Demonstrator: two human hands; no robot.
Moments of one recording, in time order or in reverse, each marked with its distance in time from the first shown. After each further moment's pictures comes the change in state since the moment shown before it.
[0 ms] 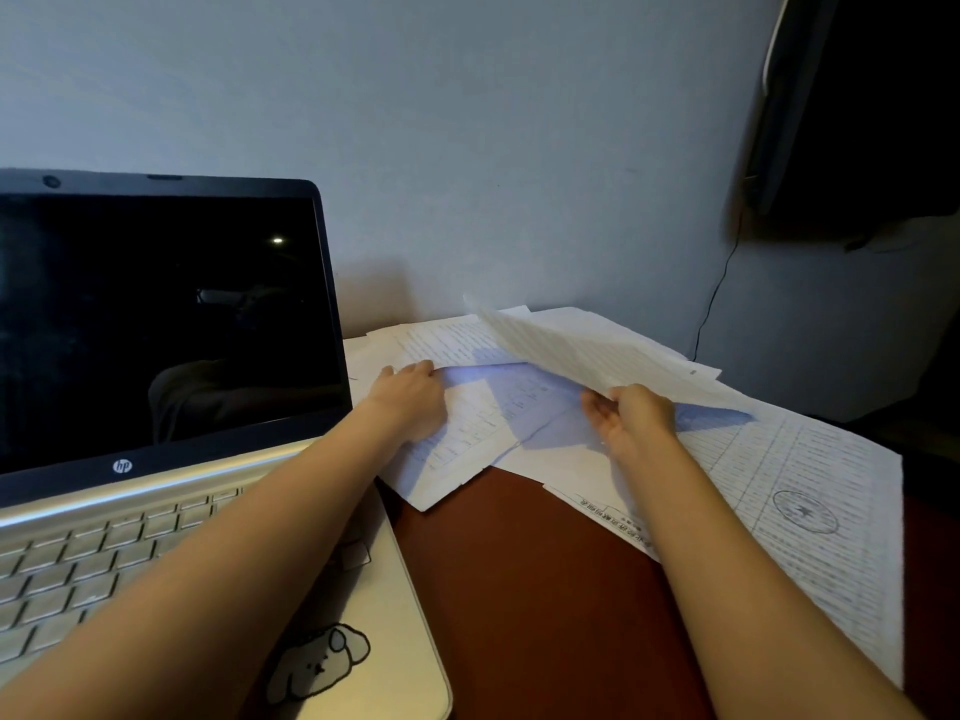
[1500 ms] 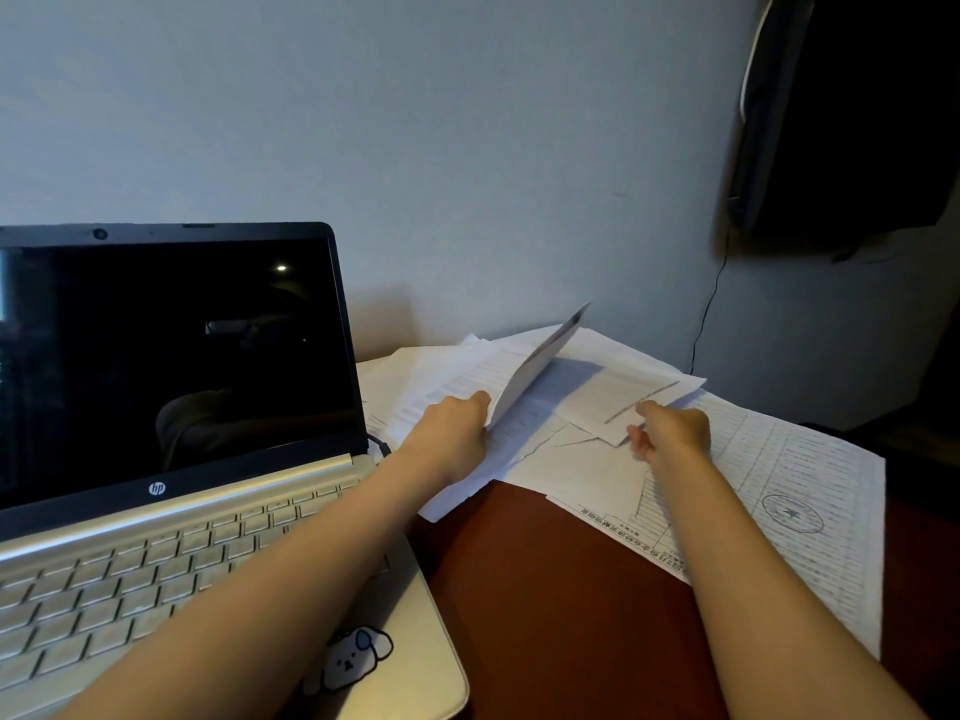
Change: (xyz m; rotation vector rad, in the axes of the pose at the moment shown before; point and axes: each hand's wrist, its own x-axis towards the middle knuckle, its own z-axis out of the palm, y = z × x) left_hand -0.044 0.036 -0.022 -0.241 0.119 0.054; right_hand 0.025 -0.017 -0.032 -0.500 0.186 -0.134
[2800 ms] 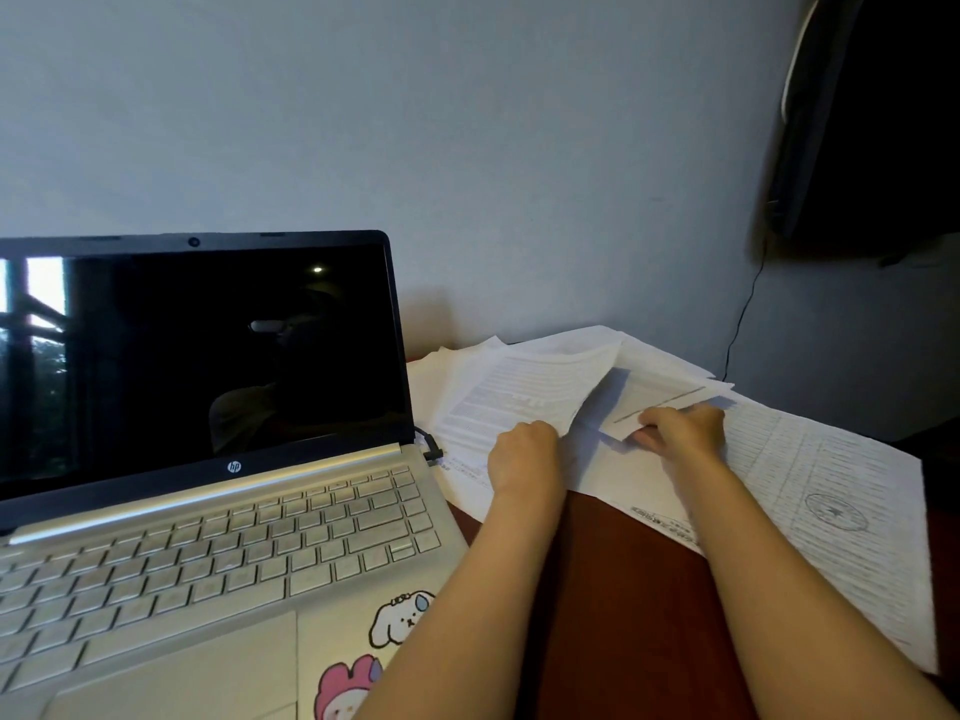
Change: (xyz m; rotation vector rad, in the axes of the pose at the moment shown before) left_hand -0.036 0.048 0.002 -0.110 -0.021 -0.234; right_hand -0.012 0.005 0.007 0.009 -0.163 -0.097
